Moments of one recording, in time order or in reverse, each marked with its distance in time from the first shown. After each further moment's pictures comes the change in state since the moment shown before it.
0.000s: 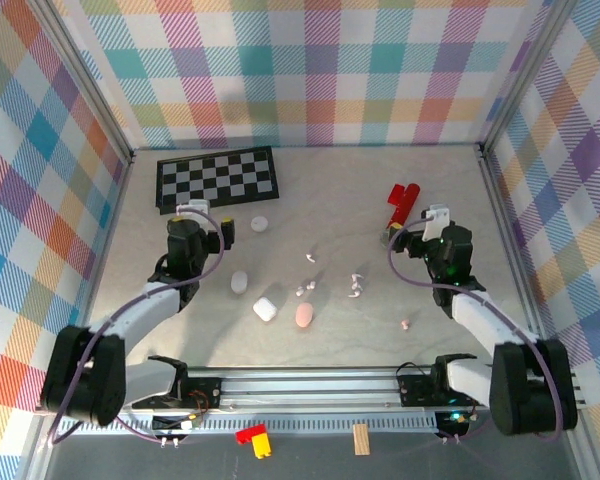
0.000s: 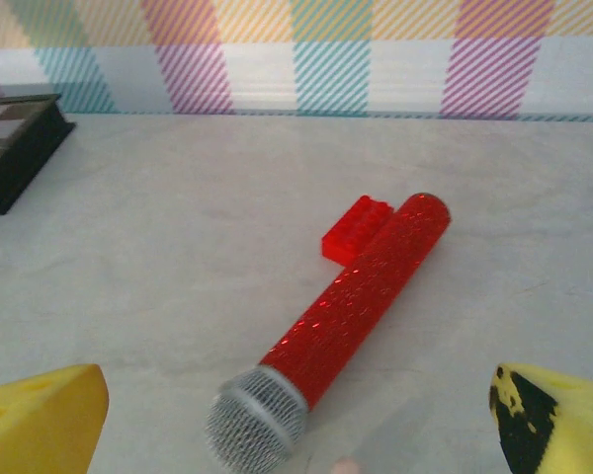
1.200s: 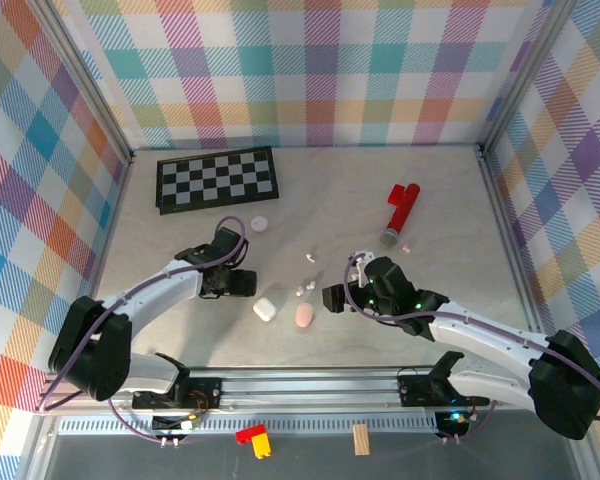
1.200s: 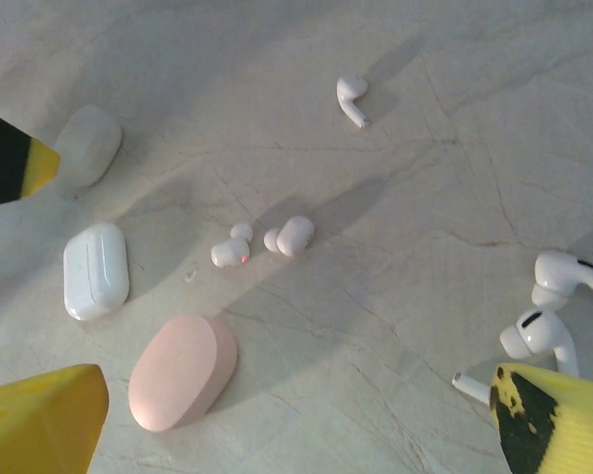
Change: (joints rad) left arm -0.198 0.194 0.235 -0.920 0.145 -0.346; right arm 0.689 -0.033 0.058 -0.441 0.072 0.452
